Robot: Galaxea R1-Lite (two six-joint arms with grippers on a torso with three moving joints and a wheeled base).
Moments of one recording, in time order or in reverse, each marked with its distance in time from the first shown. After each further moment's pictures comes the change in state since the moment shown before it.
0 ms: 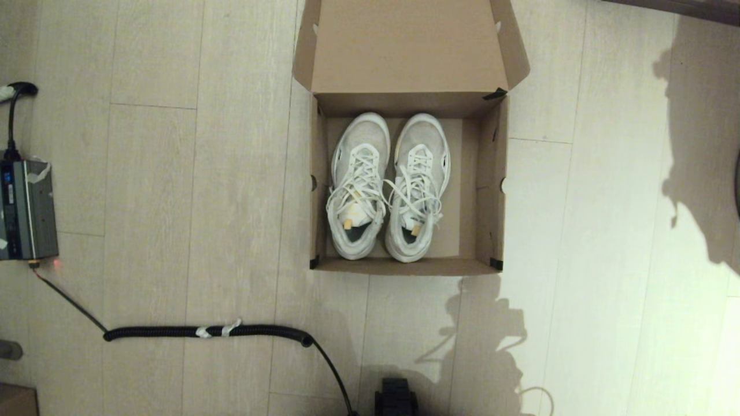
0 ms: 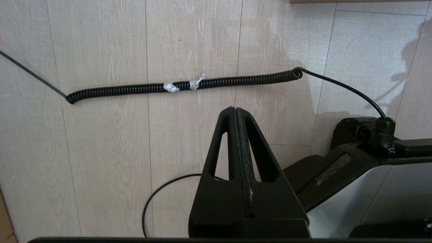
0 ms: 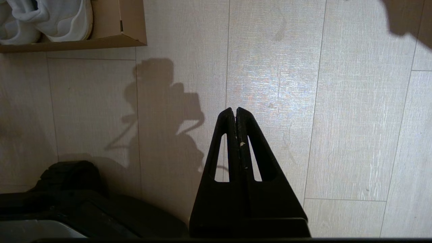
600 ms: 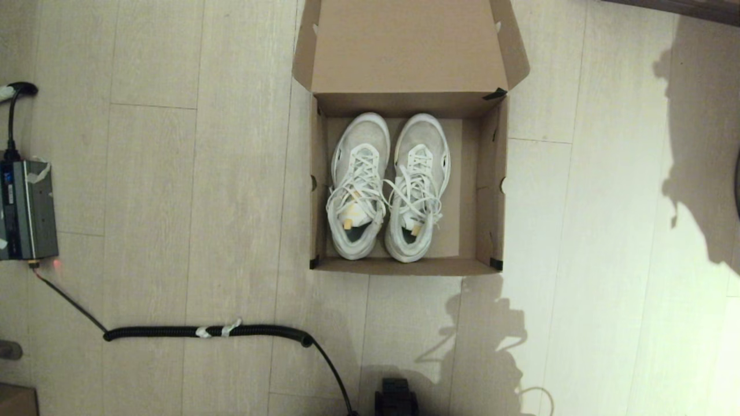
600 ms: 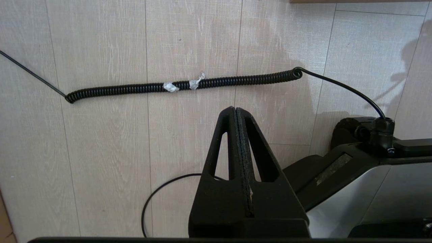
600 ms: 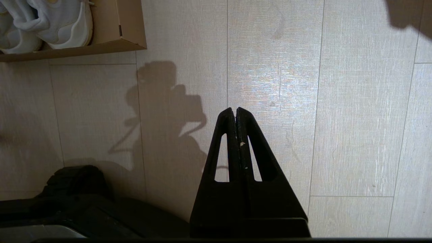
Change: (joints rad) left arm -0.002 0.000 0.000 0.002 0.001 -0.005; right arm 0.000 0.001 0.000 -0.001 -0.010 0.038
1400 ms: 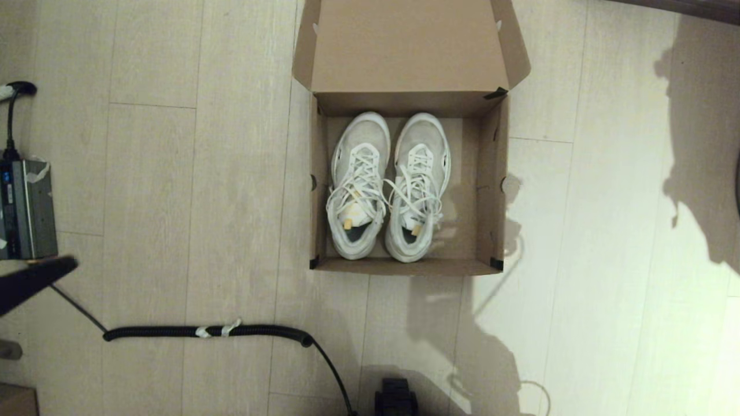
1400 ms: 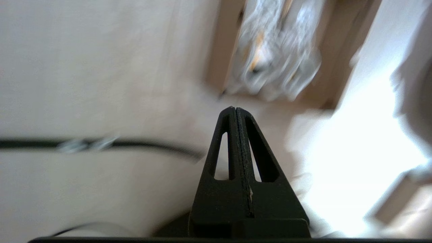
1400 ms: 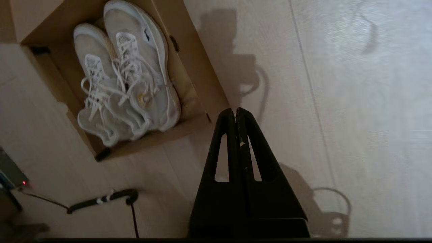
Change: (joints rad) left arm -0.008 0.836 -0.652 -0.170 -0.268 -0.378; right arm 0.005 0.819 -0.548 -0.161 0.148 0.449
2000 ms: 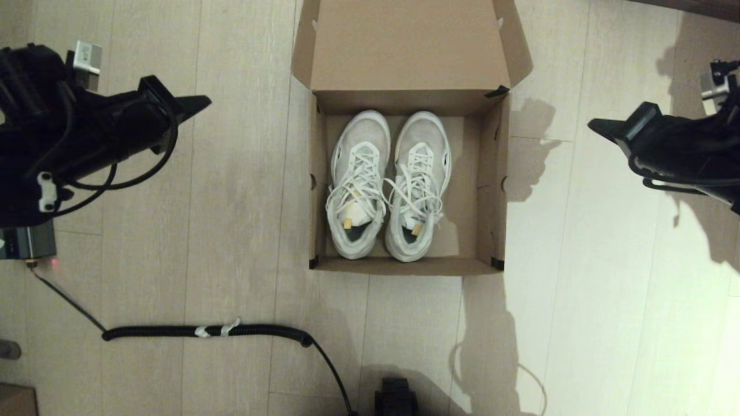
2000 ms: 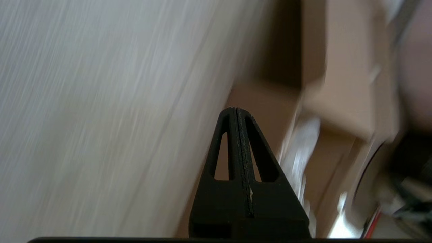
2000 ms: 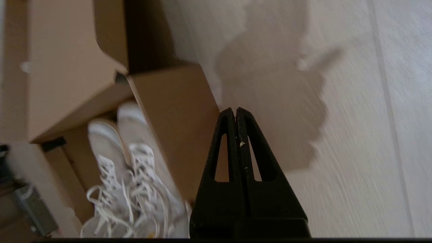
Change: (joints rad) left arm 0.046 0.964 -0.681 -0.577 -0.164 -0.286; right arm -0.077 0.883 -0.598 -0.491 0.228 0.083
